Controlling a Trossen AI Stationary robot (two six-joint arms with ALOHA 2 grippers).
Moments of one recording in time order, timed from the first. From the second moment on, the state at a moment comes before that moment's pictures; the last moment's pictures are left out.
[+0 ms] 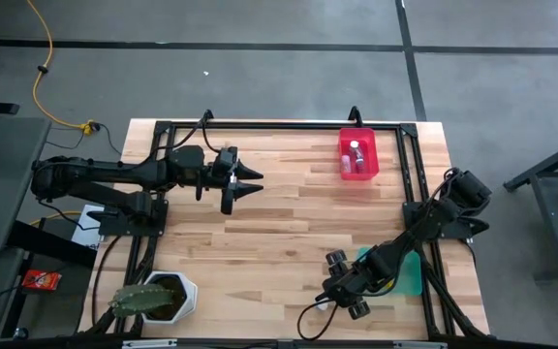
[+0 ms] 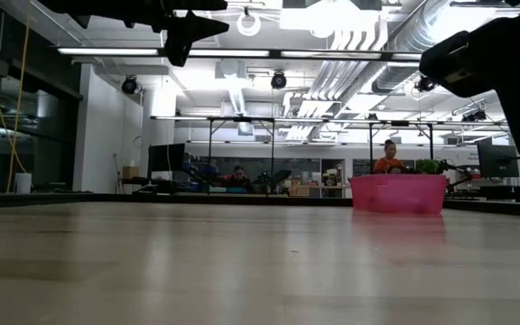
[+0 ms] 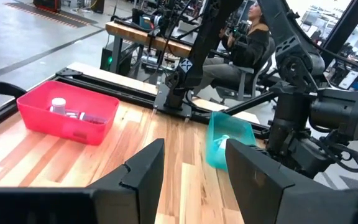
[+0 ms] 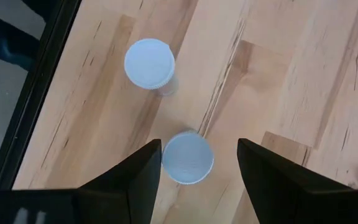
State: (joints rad) left arm 0.25 1.09 0.69 0.25 0.14 -0.26; right arm 0.66 1.72 1.12 -0.56 0.05 0.29
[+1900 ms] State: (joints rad) left arm 0.25 1.09 0.69 0.25 0.14 -0.26; right arm 0.64 1.72 1.10 -0.57 0.06 0.38
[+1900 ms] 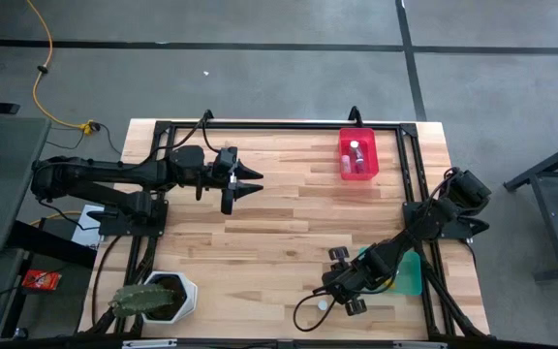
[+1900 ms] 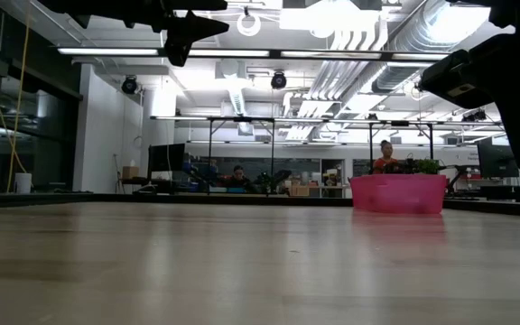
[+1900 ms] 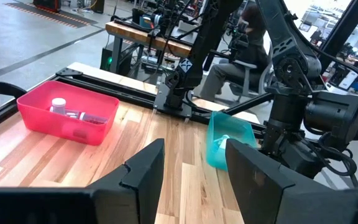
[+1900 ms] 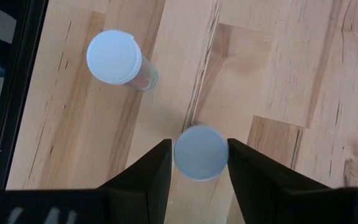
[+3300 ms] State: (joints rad) left arm 0.25 1.09 0.69 0.37 0.03 -0.15; right arm 0.16 0.83 0.57 0.27 0.35 0.24
